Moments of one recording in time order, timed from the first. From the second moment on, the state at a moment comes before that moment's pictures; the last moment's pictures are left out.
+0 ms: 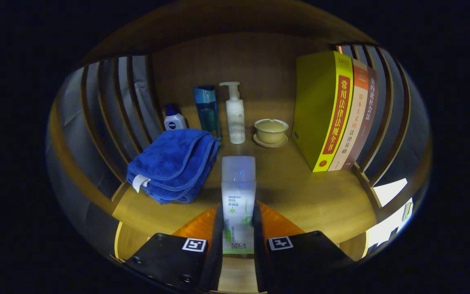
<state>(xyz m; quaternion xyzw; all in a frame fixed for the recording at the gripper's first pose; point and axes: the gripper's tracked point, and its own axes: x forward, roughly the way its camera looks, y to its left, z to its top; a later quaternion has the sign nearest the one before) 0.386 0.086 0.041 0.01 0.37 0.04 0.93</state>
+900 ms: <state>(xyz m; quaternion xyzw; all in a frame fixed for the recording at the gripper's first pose) 0.408 0.090 0.008 0.01 0.33 0.04 0.94</state>
